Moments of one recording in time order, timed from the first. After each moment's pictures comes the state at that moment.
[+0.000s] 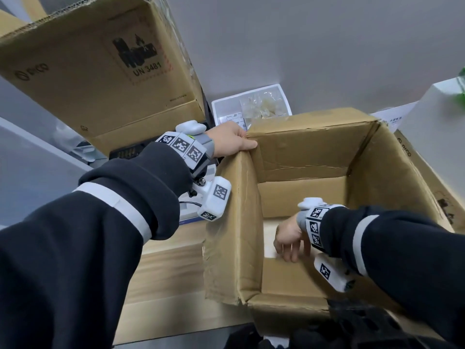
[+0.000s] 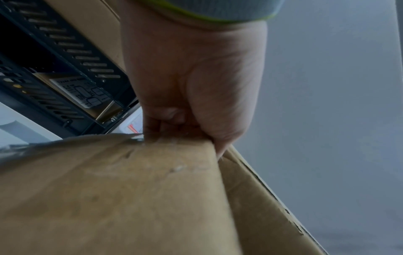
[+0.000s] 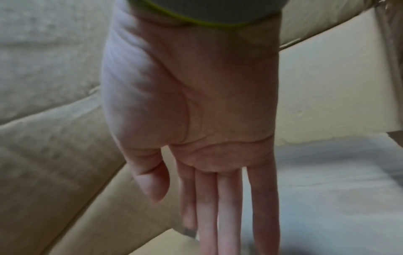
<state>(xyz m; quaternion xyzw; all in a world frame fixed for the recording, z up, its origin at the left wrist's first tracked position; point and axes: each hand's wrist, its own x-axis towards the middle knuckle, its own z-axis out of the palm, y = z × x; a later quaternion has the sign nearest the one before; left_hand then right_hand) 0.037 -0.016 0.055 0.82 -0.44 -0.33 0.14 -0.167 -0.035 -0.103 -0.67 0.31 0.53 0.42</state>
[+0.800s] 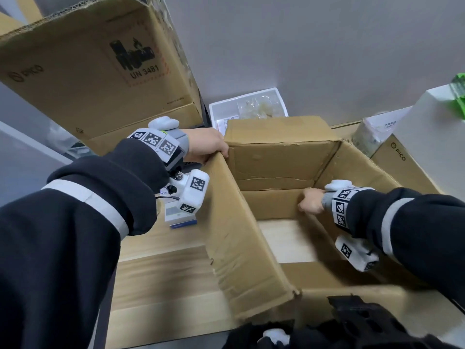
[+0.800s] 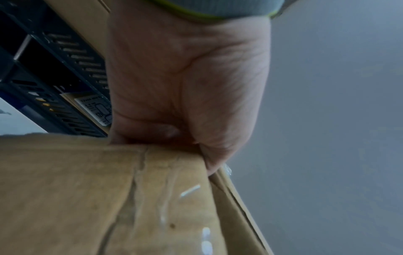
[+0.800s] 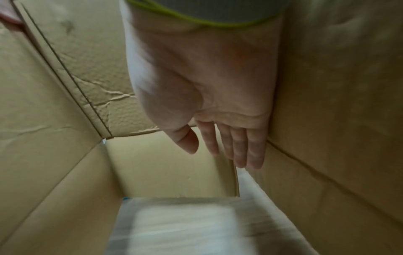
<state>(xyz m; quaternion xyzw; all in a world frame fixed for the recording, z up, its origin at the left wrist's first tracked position) 0.055 0.002 0.075 0.81 -0.30 -0.48 0.18 -0.184 -0.118 -0.084 -0.80 0.44 0.32 0.25</state>
